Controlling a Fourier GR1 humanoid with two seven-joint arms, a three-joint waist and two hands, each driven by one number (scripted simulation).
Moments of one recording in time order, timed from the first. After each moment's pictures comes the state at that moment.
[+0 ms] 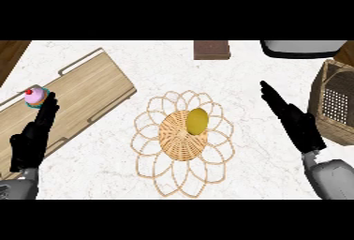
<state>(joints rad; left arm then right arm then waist) -0.09 0.41 0.00 -1.31 0.05 0.15 -0.12 -0.24 -0.46 0.28 -1.45 -0.16 -0.03 0.10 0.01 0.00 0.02</state>
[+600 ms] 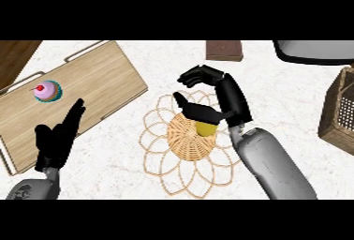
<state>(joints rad) -0.09 0.32 -0.06 -1.33 0.12 0.08 0.05 -0.57 -0.10 0.36 -1.37 -0.05 -0.27 0.05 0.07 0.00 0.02</state>
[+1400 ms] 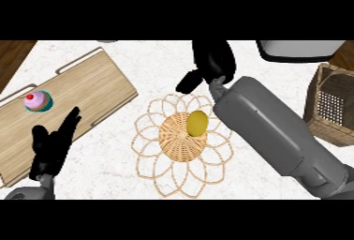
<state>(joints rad) -0.04 0.33 -0.04 -1.36 0.13 0.07 0.14 -1.03 -0.23 0.56 -1.09 0.42 -0.21 0.70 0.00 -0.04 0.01</state>
